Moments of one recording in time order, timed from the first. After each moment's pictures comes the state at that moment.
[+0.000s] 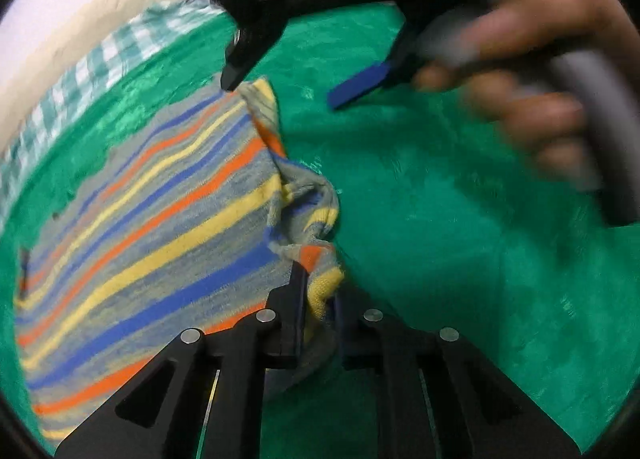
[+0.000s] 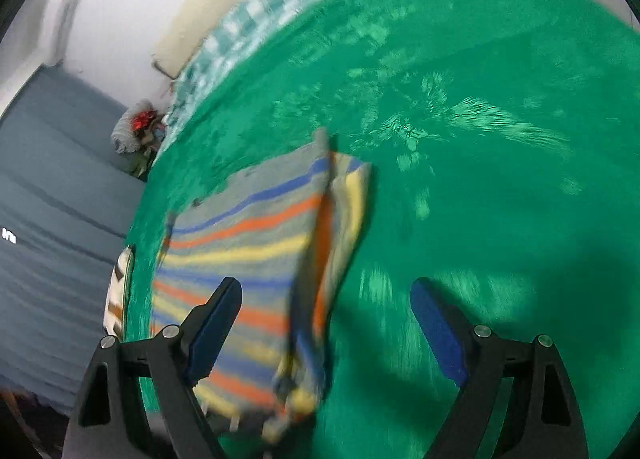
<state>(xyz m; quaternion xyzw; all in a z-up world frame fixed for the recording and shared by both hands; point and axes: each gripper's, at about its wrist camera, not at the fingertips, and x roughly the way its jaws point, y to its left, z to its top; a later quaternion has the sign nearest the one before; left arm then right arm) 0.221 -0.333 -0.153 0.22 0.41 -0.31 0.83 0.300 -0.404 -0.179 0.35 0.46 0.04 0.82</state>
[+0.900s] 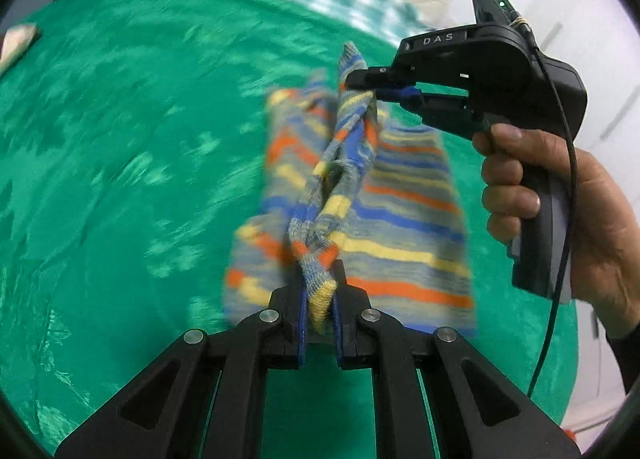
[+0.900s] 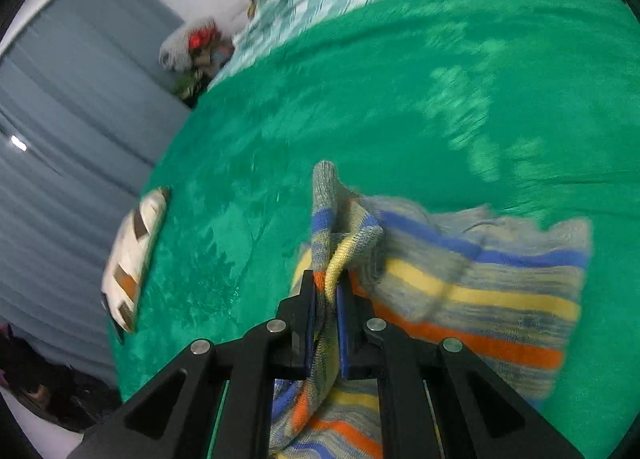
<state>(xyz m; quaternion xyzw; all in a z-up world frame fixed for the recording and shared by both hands) 0.283 0.024 -0.144 -0.18 0.46 -0.11 0.86 0.503 -0.072 -0.137 0.23 0.49 0.16 0.83</state>
